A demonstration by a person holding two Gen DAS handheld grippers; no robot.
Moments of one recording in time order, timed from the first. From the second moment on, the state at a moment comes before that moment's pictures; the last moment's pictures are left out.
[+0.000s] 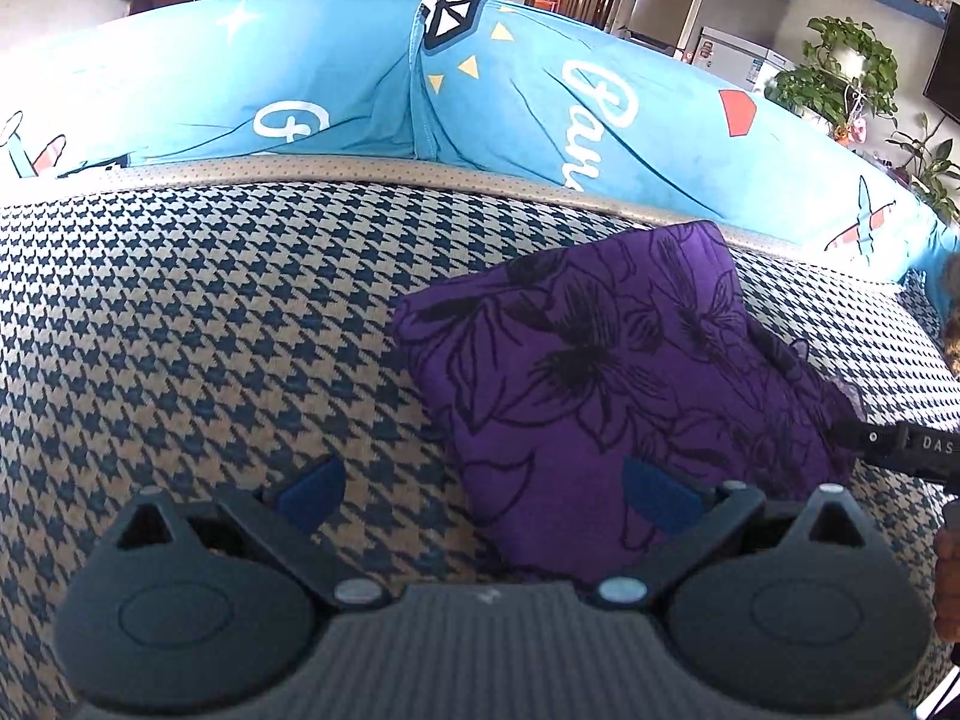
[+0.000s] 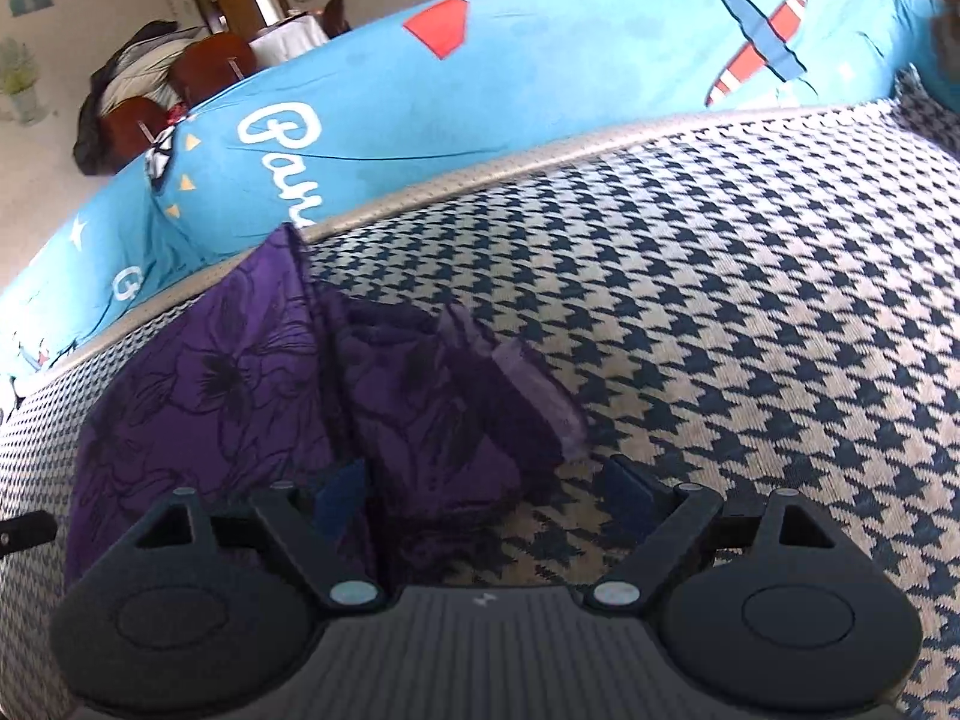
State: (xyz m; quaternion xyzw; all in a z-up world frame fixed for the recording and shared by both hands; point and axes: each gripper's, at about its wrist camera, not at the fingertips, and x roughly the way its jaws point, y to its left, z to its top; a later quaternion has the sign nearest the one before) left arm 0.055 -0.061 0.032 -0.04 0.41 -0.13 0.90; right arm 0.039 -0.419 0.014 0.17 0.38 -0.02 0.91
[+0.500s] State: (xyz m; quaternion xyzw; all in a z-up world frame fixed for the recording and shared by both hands) left arm 0.051 -0.083 0.024 -0.02 0.41 -0.15 0.90; right arm 0.048 -0.415 0.009 0.18 0.34 -0.02 0.92
